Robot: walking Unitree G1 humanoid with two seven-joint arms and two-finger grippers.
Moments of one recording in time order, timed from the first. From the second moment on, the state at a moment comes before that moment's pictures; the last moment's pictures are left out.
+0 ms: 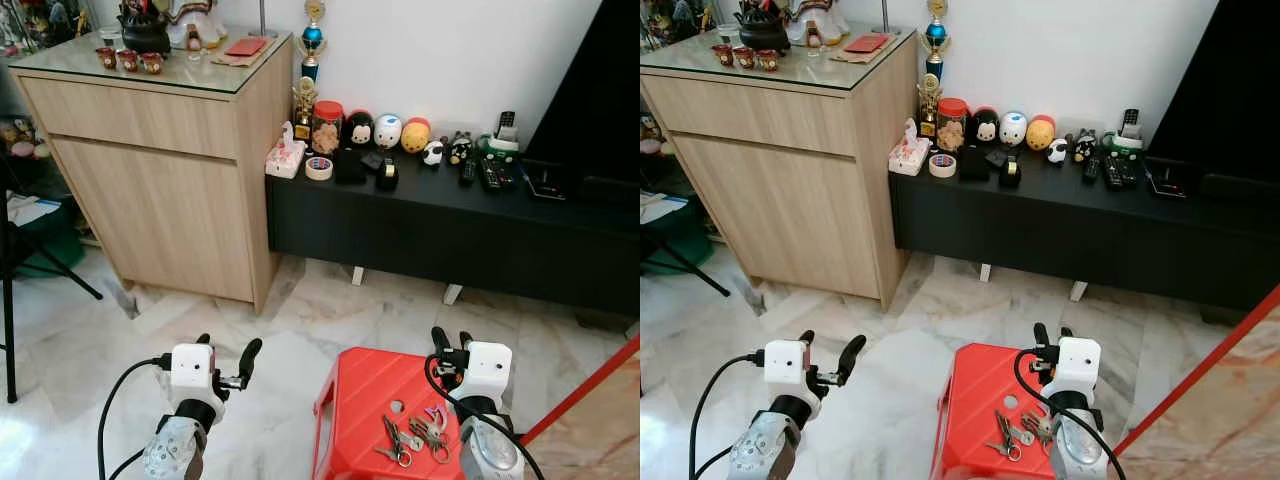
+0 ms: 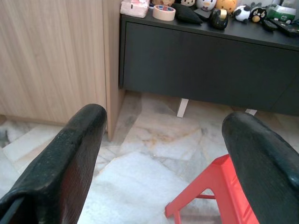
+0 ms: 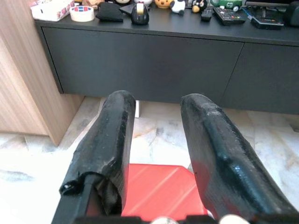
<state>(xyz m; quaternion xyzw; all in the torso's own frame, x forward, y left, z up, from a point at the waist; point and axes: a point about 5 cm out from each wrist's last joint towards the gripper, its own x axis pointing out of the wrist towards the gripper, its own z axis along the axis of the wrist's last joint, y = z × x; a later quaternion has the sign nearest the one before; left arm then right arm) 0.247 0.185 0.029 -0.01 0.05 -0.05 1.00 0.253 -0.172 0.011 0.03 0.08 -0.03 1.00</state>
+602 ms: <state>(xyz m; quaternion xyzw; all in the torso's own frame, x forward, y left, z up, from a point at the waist) 0.249 0.184 0.031 -0.01 0.05 -0.05 1.00 0.254 -0.168 0.010 0.03 0.08 -0.02 1.00</state>
